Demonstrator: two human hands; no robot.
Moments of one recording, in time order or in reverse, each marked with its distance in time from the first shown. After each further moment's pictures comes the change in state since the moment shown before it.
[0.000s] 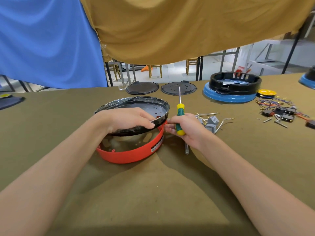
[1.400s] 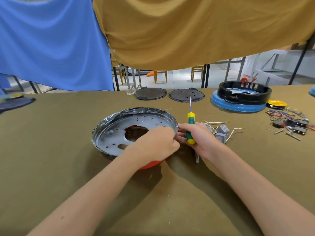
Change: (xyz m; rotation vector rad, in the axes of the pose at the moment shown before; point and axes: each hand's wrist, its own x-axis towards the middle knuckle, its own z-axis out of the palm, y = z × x) left_hand 0.009 0.026 0.063 0.467 0.385 0.060; right_hand -0.011 -0.001 0.002 -0.015 -0.017 0.005
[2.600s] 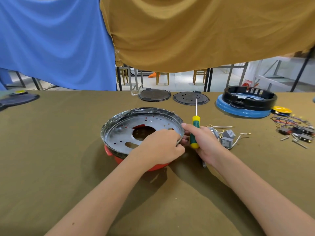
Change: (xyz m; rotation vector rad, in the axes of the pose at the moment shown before) left_hand -0.002 -0.017 0.008 -0.048 0.083 0.063; right_hand 0.005 0.009 0.004 -0.117 -0.007 -0.065
